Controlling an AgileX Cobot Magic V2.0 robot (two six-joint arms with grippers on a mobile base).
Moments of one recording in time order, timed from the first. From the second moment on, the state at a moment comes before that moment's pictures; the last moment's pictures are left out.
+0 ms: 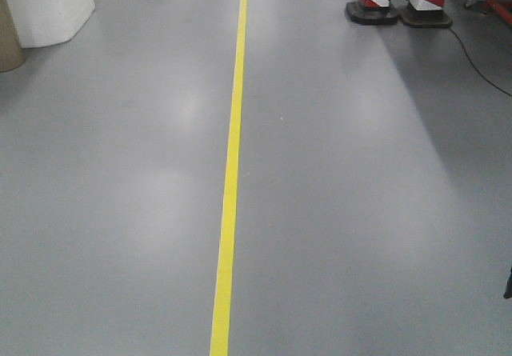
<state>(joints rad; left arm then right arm) -0.54 0.22 -0.56 0.25 0.72 -0.38 0.16 0.23 -0.40 0.19 0.52 -0.21</state>
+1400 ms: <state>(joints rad) -0.54 0.22 -0.56 0.25 0.72 -0.38 0.16 0.23 -0.40 0.19 0.52 -0.21</state>
